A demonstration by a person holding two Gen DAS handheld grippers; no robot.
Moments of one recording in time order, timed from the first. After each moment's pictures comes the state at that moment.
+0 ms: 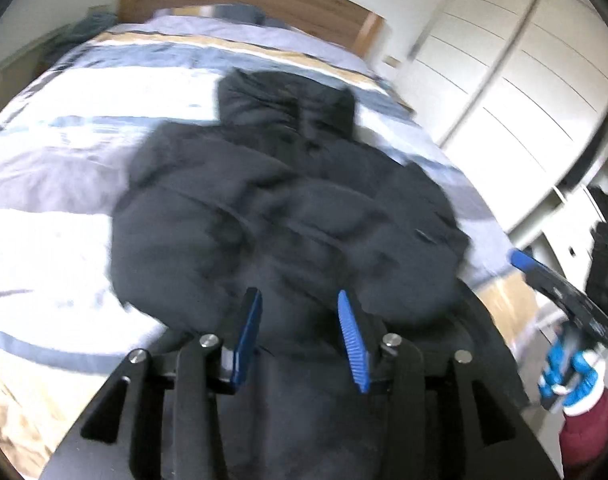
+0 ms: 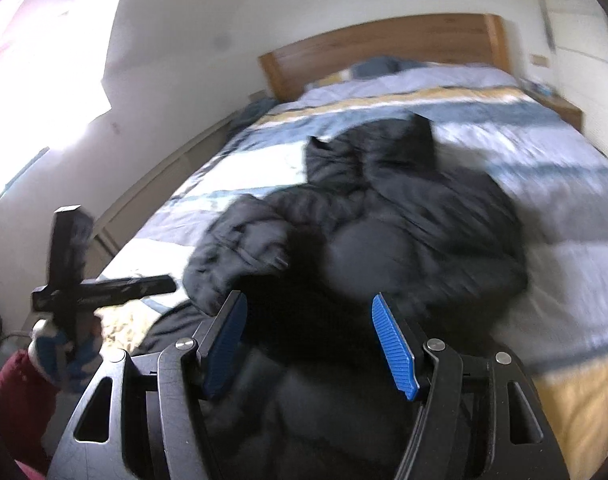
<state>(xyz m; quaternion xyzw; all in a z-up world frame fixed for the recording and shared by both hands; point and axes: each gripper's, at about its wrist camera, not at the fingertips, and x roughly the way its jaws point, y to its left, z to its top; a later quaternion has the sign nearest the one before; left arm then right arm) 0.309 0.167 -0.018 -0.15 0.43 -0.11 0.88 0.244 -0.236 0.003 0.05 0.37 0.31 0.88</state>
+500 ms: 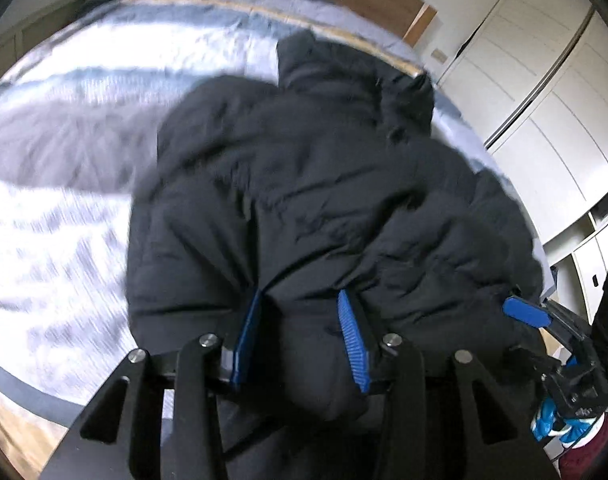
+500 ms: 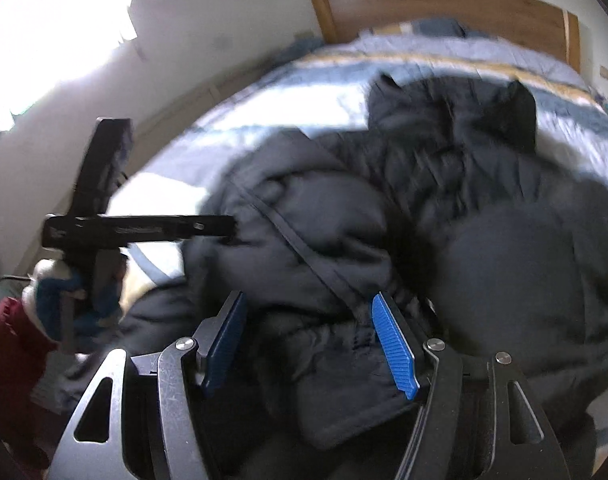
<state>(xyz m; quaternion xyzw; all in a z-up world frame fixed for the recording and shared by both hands) 0.369 0.214 -0.105 -0.18 0.49 -0.07 0.85 0.298 -0.128 -0.075 -0.03 0.44 0.36 0.82</state>
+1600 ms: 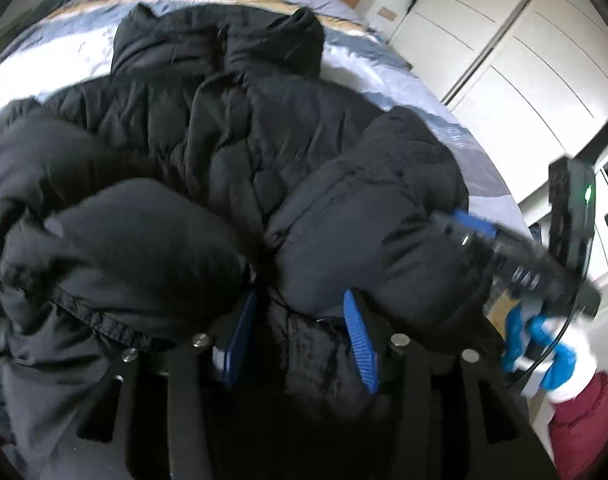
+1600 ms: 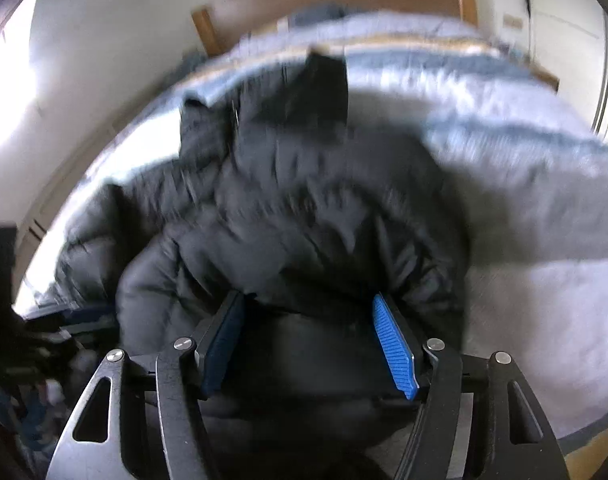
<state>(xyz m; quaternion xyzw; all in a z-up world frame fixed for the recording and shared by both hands) 0.429 0.010 -0.106 -0.13 0.51 -0.14 0.84 0.416 -0.298 -0.111 0.02 0.47 0.21 0.86</state>
